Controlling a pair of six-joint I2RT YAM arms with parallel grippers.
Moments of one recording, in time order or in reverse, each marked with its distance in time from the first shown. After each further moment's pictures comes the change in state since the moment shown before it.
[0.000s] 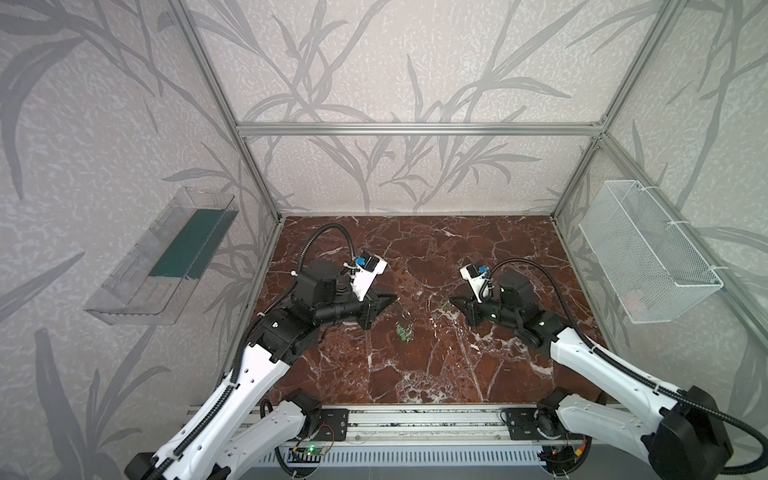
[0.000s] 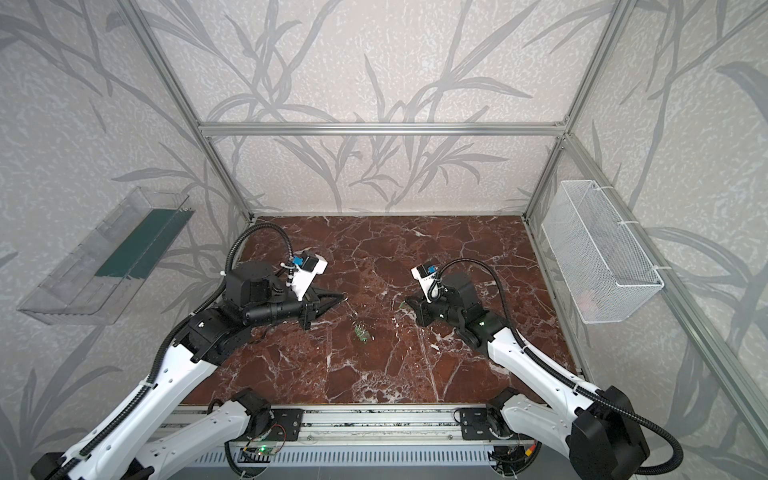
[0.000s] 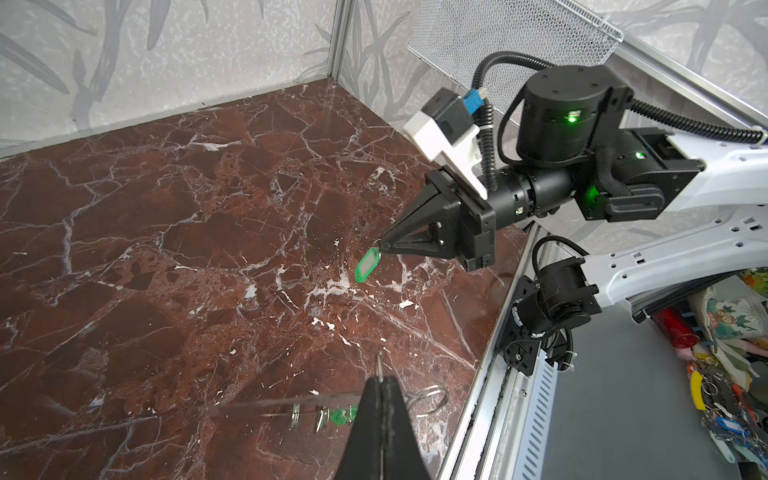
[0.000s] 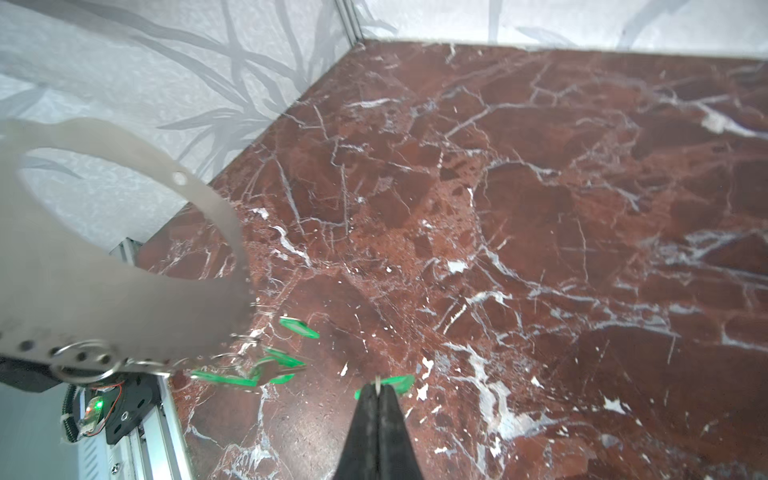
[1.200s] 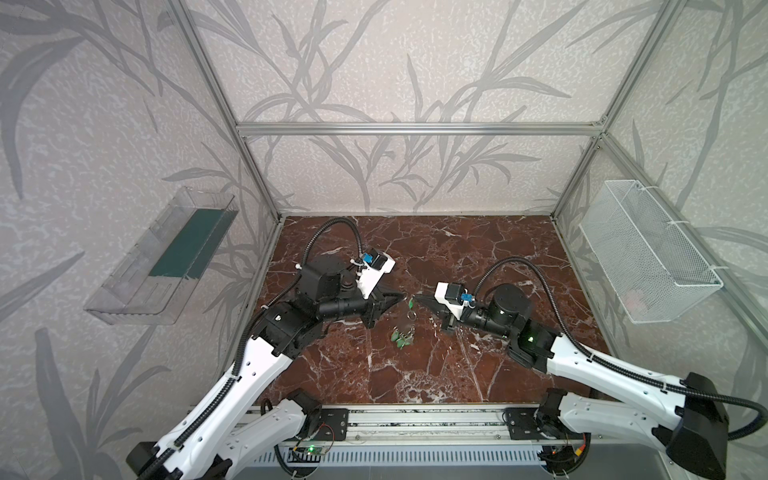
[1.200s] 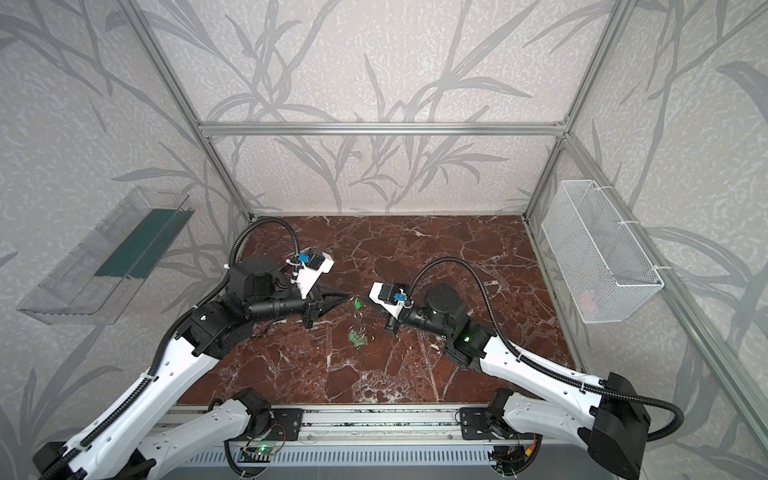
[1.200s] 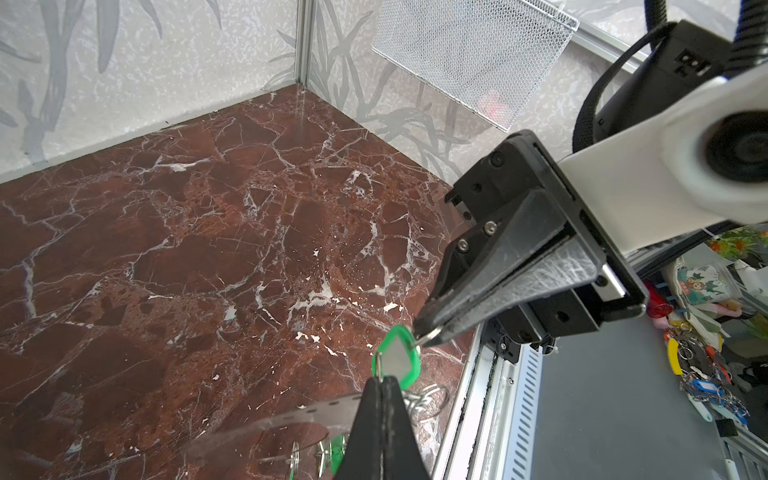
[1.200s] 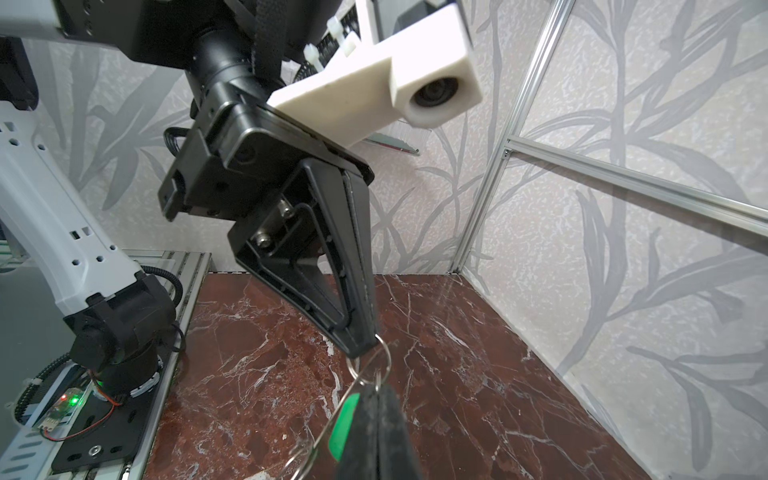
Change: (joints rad) left arm -0.029 0.043 0.065 -0.015 0.050 0.048; right arm 0.329 0.034 0.088 0.408 0.041 -0.406
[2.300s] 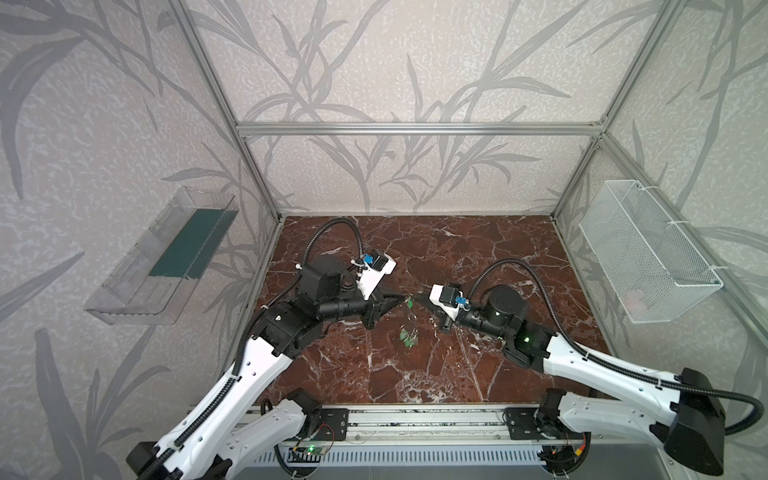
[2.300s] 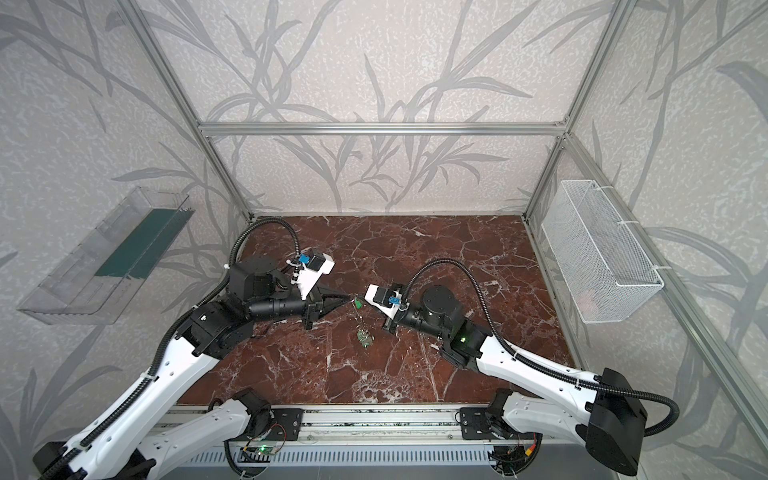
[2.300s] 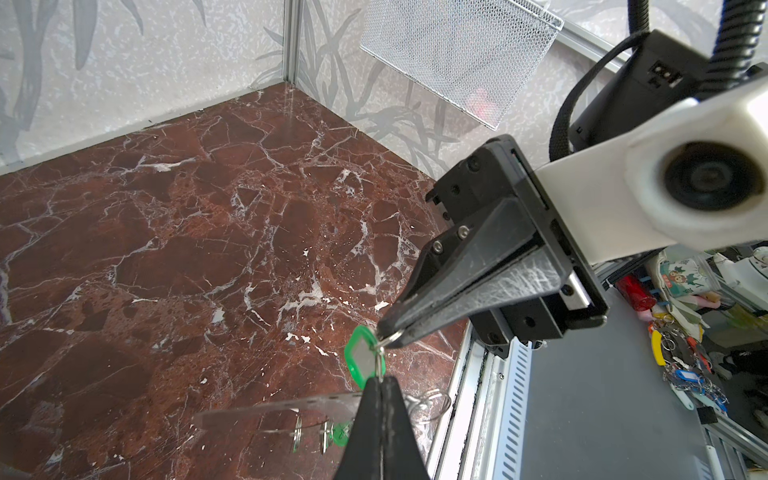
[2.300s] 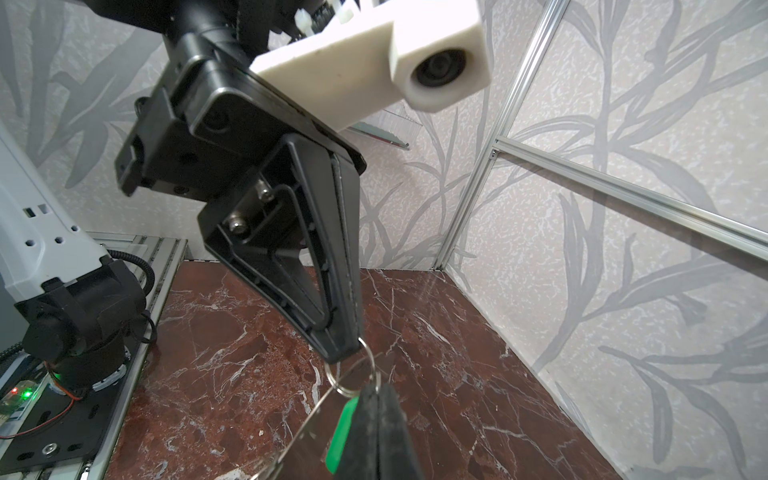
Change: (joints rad) left arm 0.000 0.000 -0.001 0.000 0.027 -0.001; right arm 0.021 0.025 0.000 0.013 0.060 -0.061
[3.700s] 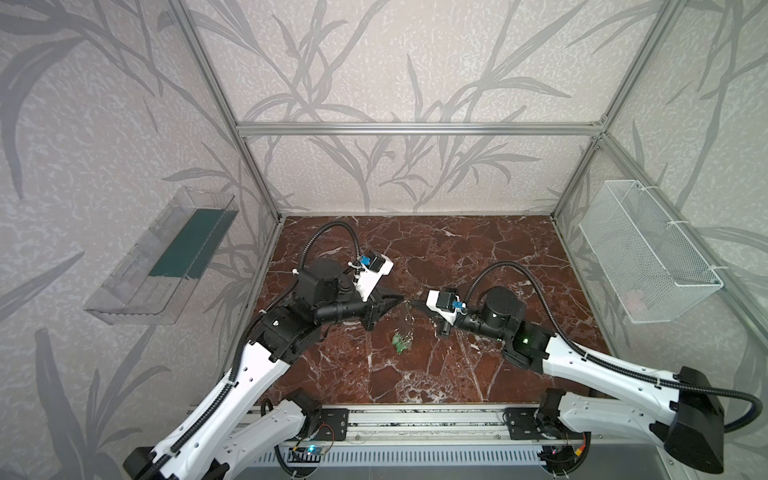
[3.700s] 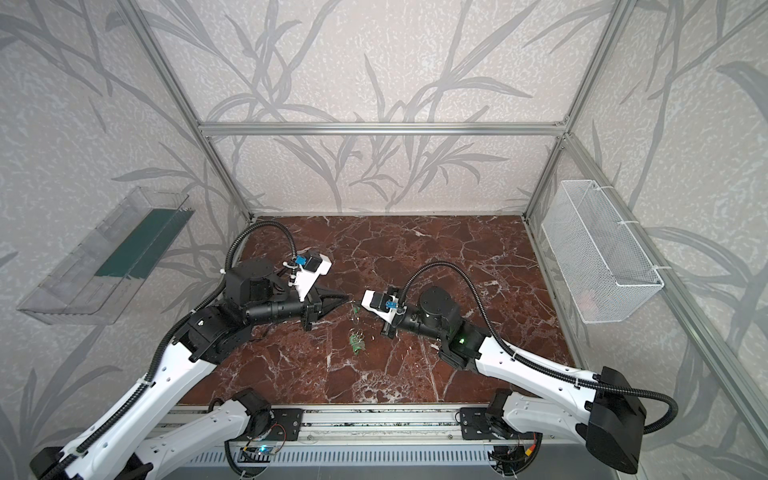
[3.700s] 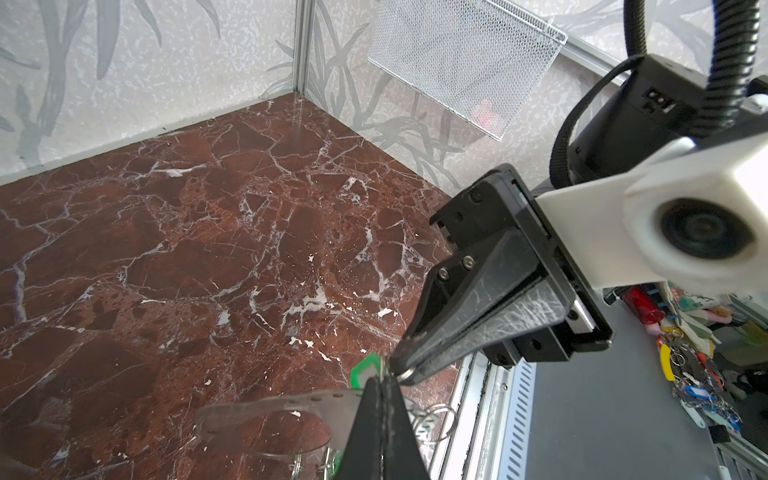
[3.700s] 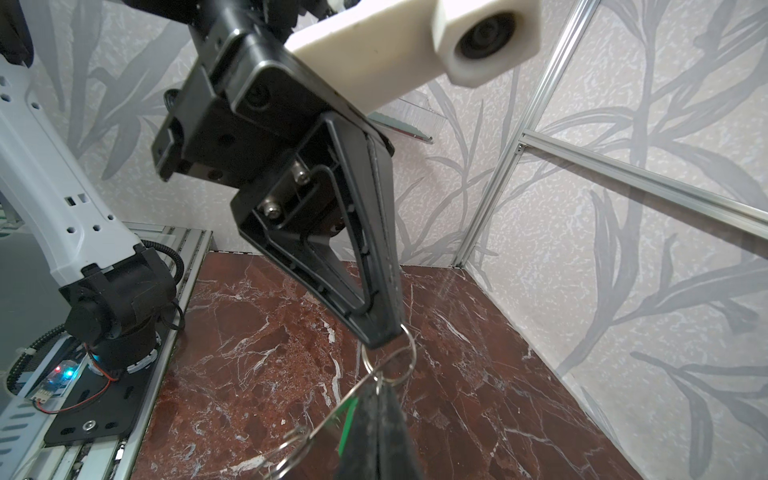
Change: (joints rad) left arm -0.001 -0.034 -0.031 0.039 -0.045 -0.037; right arm 0.021 0.004 0.000 -0.032 -0.029 0.027
